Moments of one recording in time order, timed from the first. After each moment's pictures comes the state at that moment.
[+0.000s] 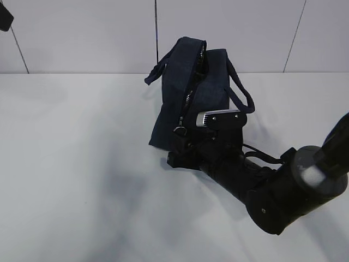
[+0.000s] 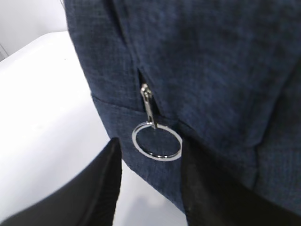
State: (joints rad) left arm -0.09 1.45 -1.53 -0.46 1.24 0.27; right arm 0.54 2.15 -0.80 0.10 -1.01 0.23
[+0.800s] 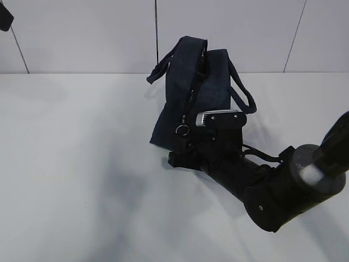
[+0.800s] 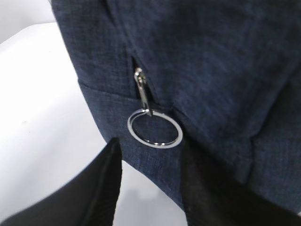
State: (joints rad) left arm -0.09 1.45 -1.53 -0.46 1.24 0.27; right arm 0.54 2.15 -0.81 0.14 -0.96 0.21
